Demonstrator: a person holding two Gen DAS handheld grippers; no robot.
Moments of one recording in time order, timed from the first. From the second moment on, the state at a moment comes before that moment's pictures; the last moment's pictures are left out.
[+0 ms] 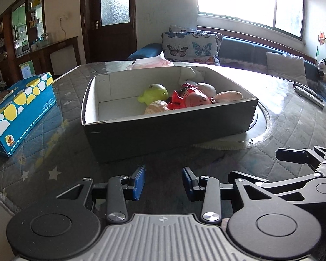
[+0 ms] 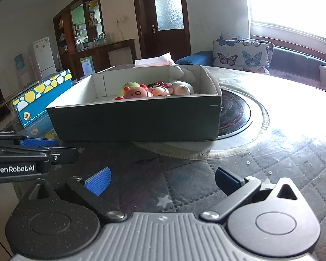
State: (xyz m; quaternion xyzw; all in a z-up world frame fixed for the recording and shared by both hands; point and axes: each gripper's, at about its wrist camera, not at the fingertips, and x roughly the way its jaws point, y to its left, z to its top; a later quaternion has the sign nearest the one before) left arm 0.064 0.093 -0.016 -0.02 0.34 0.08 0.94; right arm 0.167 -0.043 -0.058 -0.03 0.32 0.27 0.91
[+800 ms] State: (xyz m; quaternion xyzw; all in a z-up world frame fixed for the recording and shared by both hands) left arm 0.052 0.096 -0.014 -0.02 0.33 0.11 0.94; right arm 0.157 -0.035 -0.058 -0.03 0.32 0.28 0.91
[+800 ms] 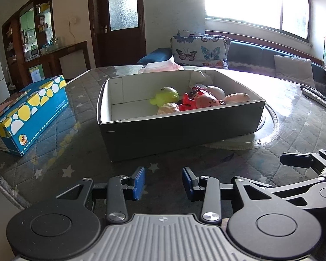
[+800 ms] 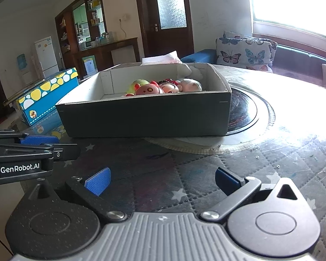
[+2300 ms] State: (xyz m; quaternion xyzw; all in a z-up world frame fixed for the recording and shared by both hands) left arm 0.071 0.106 -0.011 -0.01 0.33 0.12 0.94; right arm 0.180 -0.017 -0.056 -0.05 0.33 0.28 0.90
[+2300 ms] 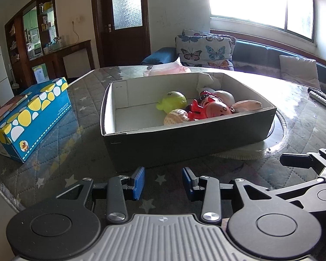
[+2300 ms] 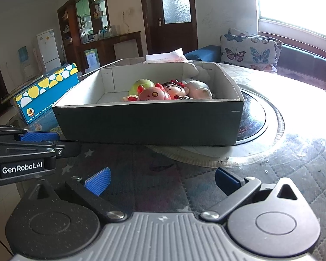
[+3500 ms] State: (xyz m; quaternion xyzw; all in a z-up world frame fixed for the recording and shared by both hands) left arm 0.098 0.110 -0.015 -0.01 0.36 0.12 0.93; right arm 0.210 -0.007 -0.061 -0.06 0.36 0.29 0.88
